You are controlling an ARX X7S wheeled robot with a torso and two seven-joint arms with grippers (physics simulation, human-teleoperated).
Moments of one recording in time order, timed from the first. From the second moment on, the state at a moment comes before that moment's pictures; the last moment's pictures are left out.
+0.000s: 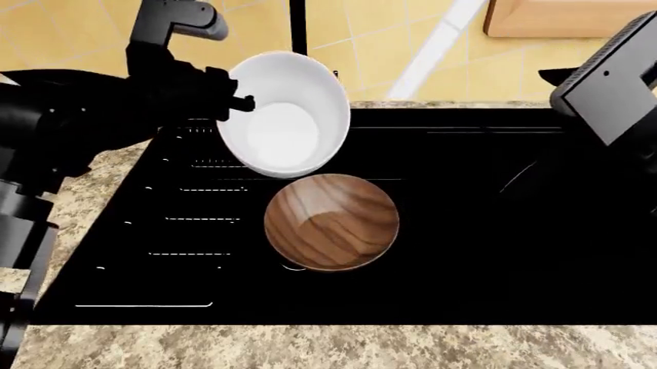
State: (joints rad) left arm -1.46 -0.43 0.69 -0.58 -0.87 -0.86 0.12; right arm 0.89 0.75 -0.23 -0.40 0.08 0.90 -0.61
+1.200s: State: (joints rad) left arm -1.56 -0.01 0.64 -1.31 -0.56 -0.69 0.28; right arm 0.80 0.80 -0.13 -0.48 0.11 0.96 -0.59
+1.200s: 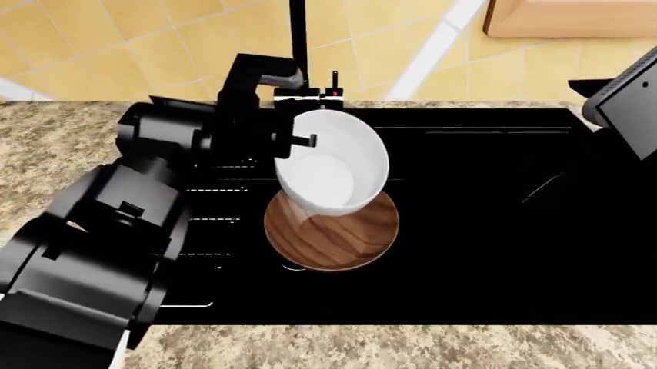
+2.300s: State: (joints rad) left arm -1.48 0.00 1.00 -1.31 -0.90 -0.61 0.24; right arm 0.78 0.80 -0.13 -0.47 0.12 0.95 -0.58
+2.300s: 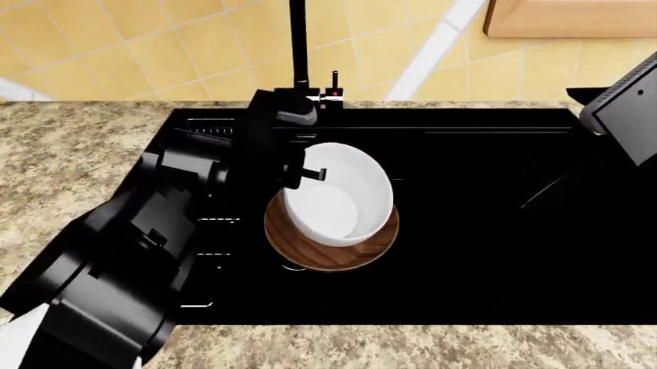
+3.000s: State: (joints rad) left arm -1.45 0.00 1.22 -1.31 -1.09 -0.57 0.22; right arm 0.75 0.81 -0.11 -0.47 0.13 0.94 -0.57
